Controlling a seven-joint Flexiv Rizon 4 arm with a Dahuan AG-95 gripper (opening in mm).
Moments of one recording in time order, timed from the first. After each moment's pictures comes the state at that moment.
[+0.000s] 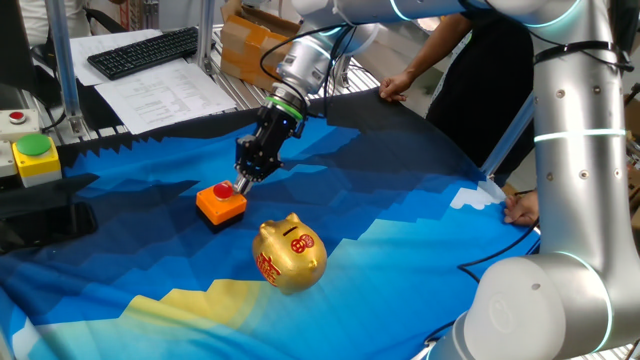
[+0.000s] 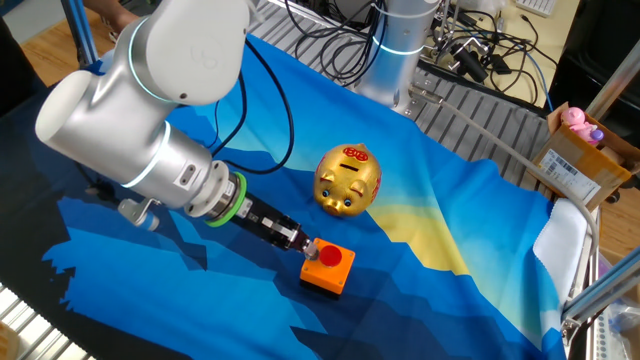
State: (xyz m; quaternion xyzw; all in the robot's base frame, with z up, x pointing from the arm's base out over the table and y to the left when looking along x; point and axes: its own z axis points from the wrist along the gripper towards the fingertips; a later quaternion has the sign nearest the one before) arm 0.548 0.085 0.060 -0.05 -0.92 -0.33 0.21
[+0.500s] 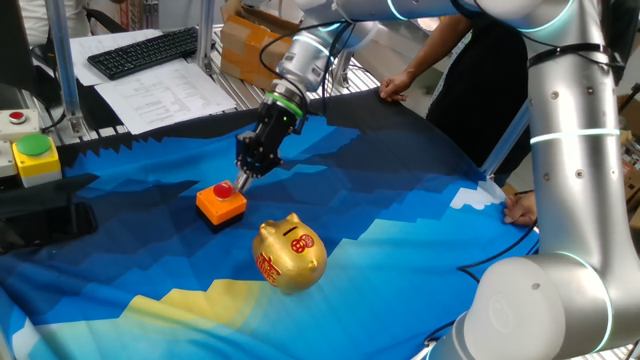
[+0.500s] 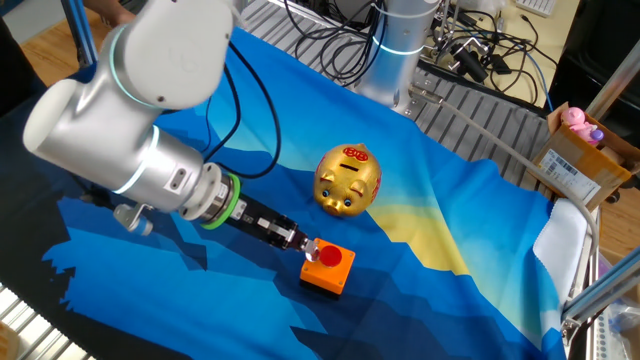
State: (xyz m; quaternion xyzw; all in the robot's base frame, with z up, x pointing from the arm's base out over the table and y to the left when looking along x) arm 0.549 0.086 0.077 -0.06 -0.91 -0.35 0.23
